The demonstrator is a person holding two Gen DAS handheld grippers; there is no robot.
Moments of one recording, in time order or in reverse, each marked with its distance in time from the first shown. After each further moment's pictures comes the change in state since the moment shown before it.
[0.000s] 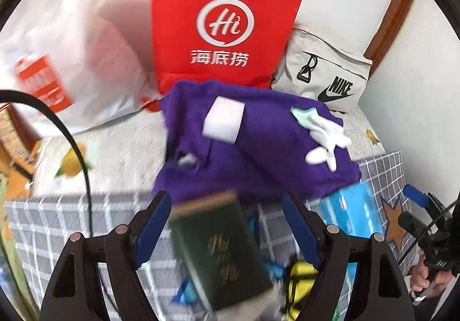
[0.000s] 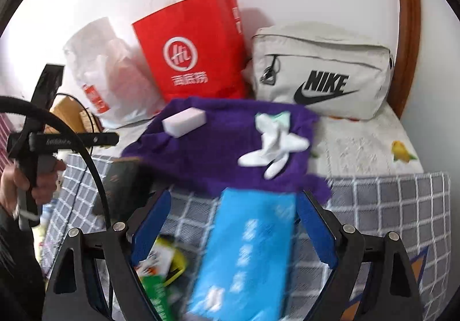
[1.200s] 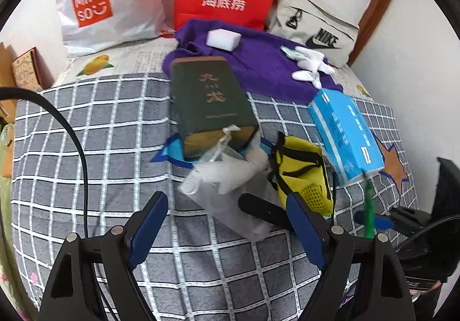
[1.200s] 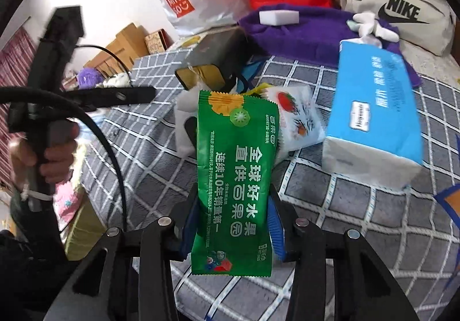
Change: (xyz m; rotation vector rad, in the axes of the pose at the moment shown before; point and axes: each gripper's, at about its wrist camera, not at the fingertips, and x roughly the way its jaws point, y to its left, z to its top) left arm -0.052 -0.016 -0.170 -0.066 0.024 0.036; right arm -0.008 0.060 -0.142 -0.122 0.247 0.286
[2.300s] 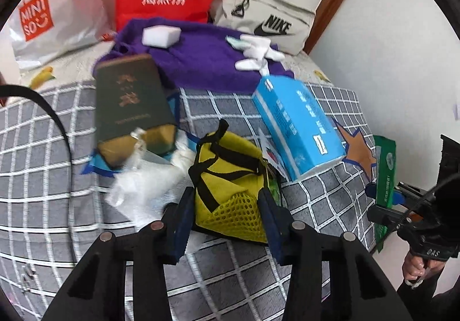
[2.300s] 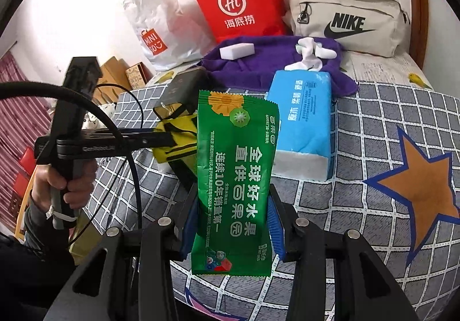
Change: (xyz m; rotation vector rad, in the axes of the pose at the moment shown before) left arm 0.023 -0.052 -0.002 0.100 0.028 -0.184; right arm -0.067 -0.027 -0.006 0.084 -0.125 -0.092
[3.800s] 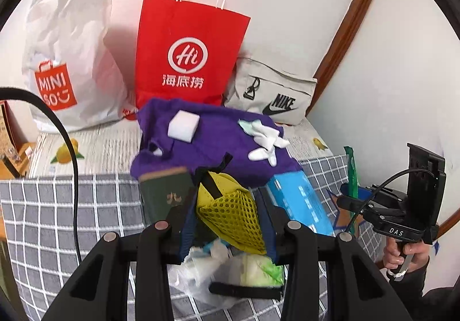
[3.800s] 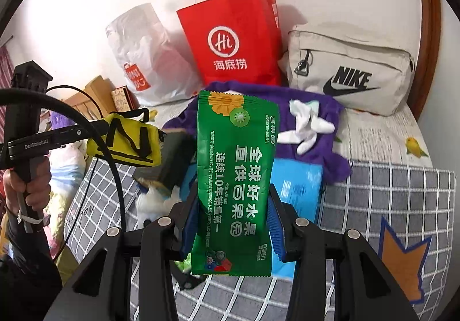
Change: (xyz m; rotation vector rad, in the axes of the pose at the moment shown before) left arm -0.083 0.039 0.087 -0.006 -0.223 -0.015; right arm 0.016 -0.008 0.118 -0.050 -0.072 -0.079
